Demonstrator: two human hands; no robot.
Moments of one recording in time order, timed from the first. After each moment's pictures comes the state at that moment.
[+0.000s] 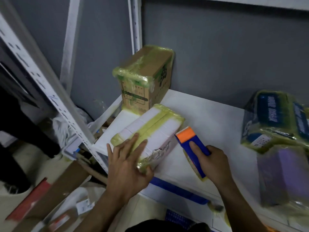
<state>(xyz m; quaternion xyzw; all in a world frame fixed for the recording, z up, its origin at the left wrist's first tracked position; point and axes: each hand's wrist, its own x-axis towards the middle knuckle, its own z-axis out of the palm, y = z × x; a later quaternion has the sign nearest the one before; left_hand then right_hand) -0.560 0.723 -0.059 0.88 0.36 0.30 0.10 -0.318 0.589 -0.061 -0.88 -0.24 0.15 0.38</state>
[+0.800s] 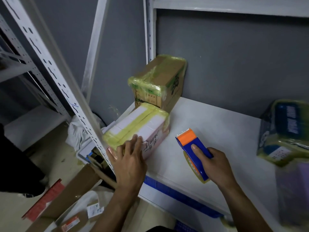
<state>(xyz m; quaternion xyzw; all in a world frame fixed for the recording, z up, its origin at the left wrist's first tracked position) -0.552 0.752 -0.053 0.83 0.52 0.22 0.00 -0.327 0.619 -0.050 -0.82 -0.28 0.23 0.45</state>
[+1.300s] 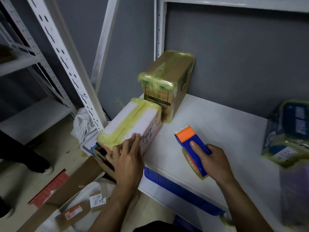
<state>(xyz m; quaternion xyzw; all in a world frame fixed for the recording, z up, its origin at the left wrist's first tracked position) -0.572 0.748 -0.074 0.79 0.52 0.32 -0.01 -0.340 0.626 -0.052 -0.80 -0.31 0.25 0.45</state>
